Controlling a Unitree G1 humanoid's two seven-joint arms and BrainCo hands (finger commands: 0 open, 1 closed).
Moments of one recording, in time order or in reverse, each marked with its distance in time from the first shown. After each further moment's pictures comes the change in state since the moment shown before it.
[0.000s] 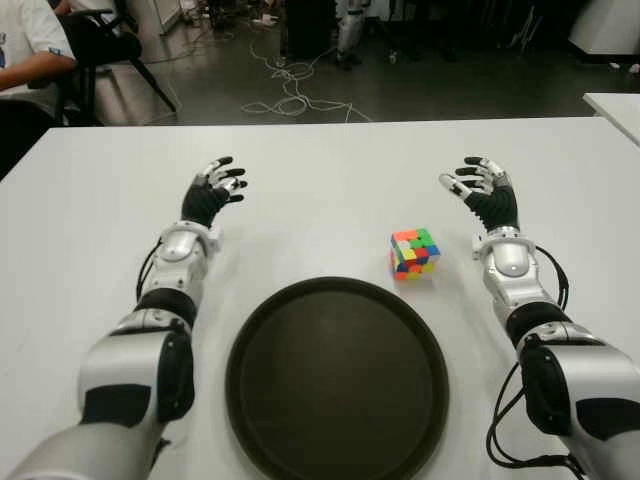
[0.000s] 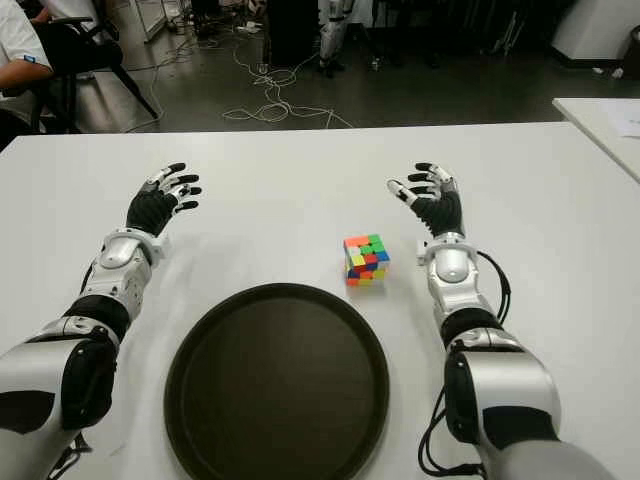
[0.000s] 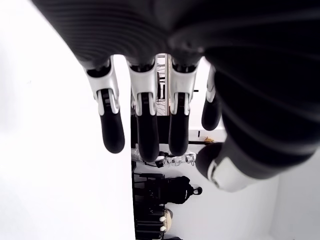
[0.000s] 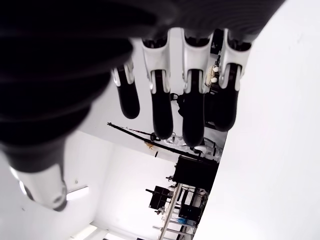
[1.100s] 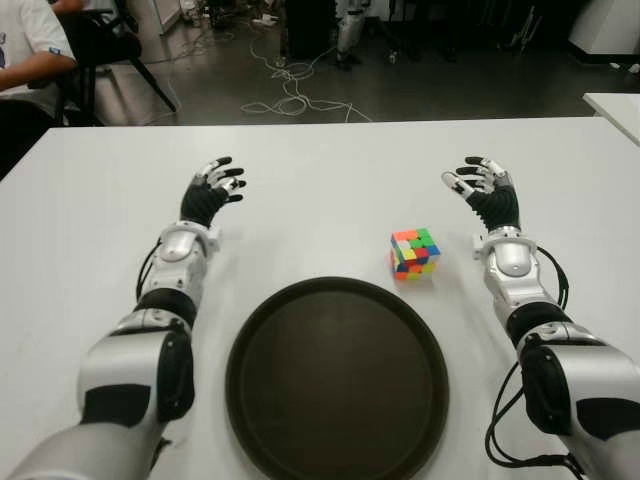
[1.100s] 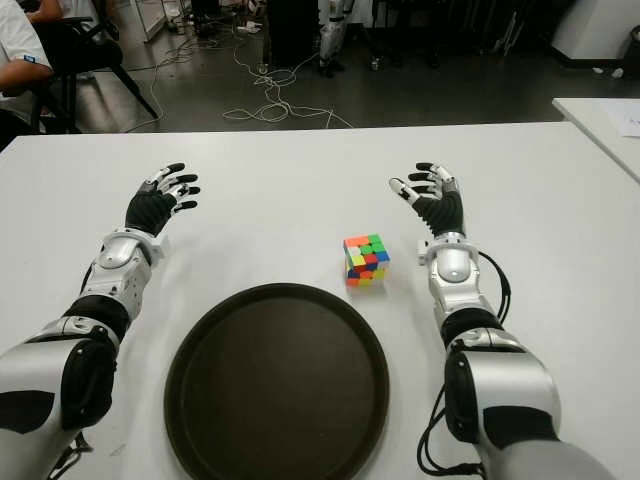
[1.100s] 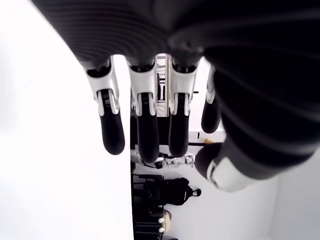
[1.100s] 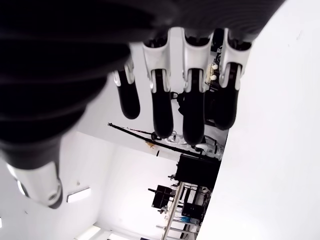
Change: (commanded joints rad) left arm -0.001 -0.002 0.009 0.004 -0.005 0.010 -0.003; right arm 0.000 -0.001 -0.008 -0.002 0.012 -0.012 0.021
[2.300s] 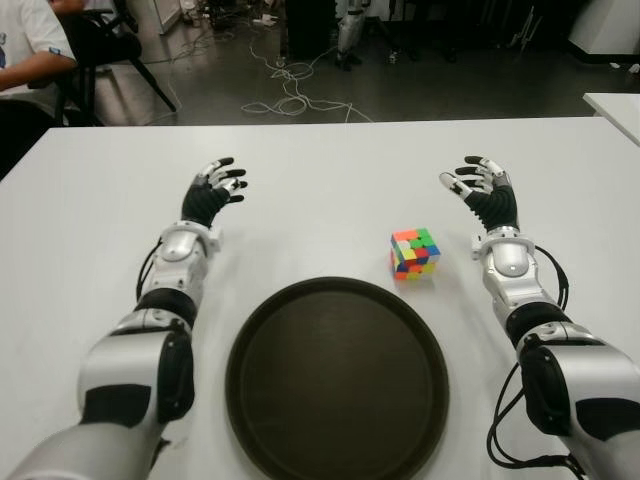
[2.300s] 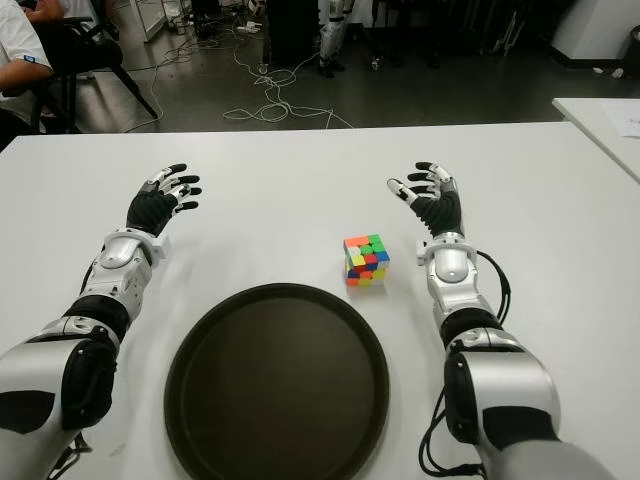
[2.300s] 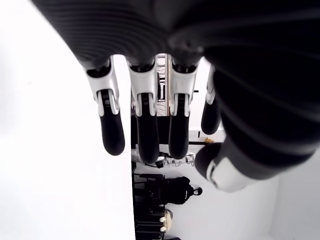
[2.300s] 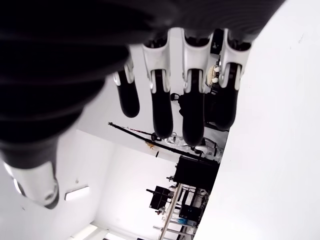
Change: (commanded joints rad) left arm 0.003 0.003 -0.019 -0.003 0.016 -0.016 0.005; right arm 0.004 -0.003 0.020 -0.001 -0.019 -0.004 -0.028
